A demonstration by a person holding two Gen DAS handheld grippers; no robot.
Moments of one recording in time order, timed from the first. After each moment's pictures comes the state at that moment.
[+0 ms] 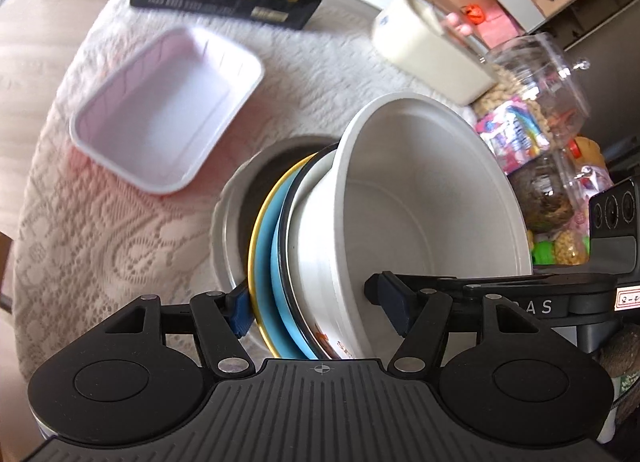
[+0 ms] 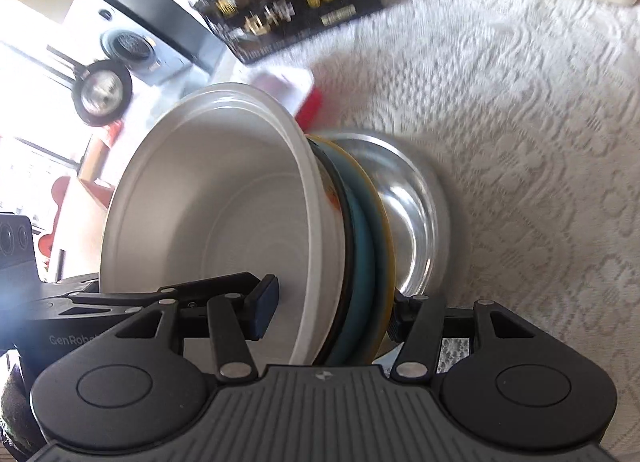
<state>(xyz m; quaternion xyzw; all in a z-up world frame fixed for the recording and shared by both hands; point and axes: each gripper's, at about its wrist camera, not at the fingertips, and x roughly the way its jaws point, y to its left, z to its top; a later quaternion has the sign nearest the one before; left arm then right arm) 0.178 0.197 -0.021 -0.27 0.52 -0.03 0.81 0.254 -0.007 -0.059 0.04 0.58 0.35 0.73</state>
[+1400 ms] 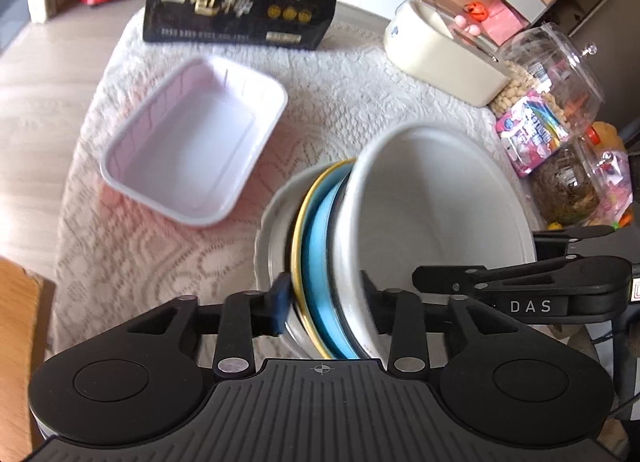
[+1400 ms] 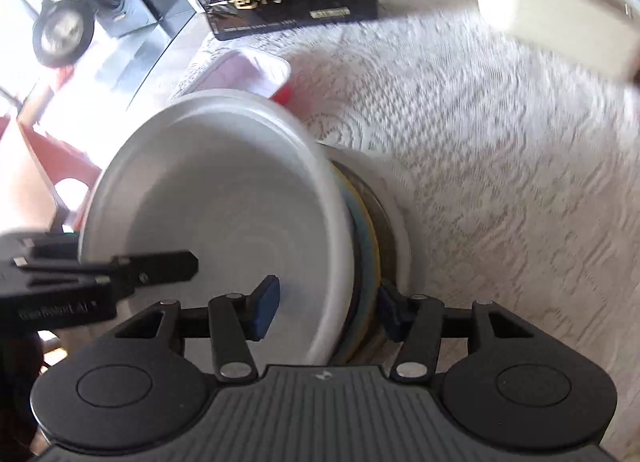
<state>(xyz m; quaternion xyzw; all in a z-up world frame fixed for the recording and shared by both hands) 0.171 0.203 -0.014 -0.20 0.50 -0.01 0.85 0.247 0.021 -0.052 -0.11 0.53 0.31 0.78</state>
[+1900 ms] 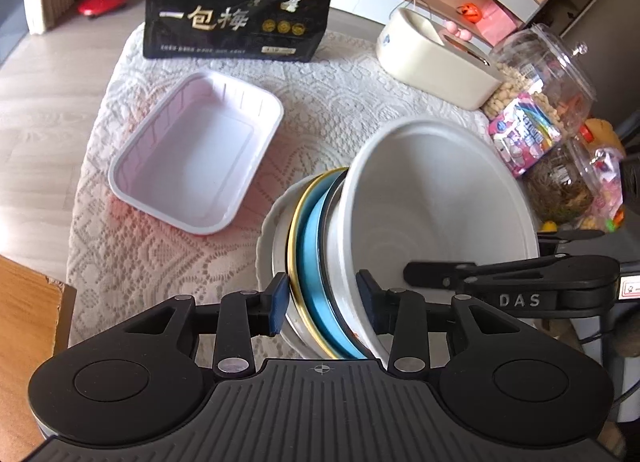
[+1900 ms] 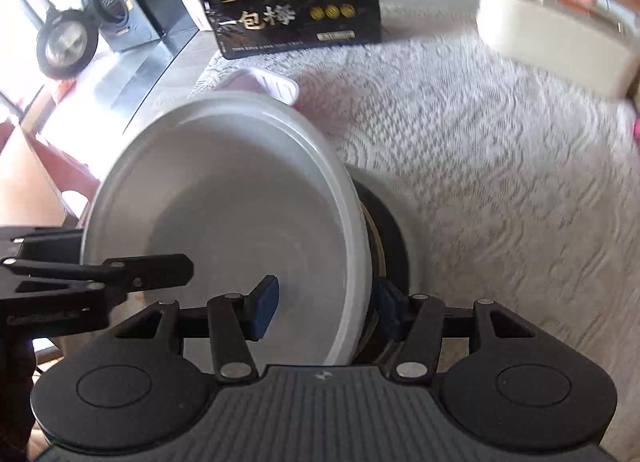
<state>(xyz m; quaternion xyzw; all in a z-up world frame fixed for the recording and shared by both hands) 0.167 0.209 -0.003 -0.20 0.50 -0.01 0.84 0.239 0.017 -0.046 -0.09 0.52 0.31 0.79</state>
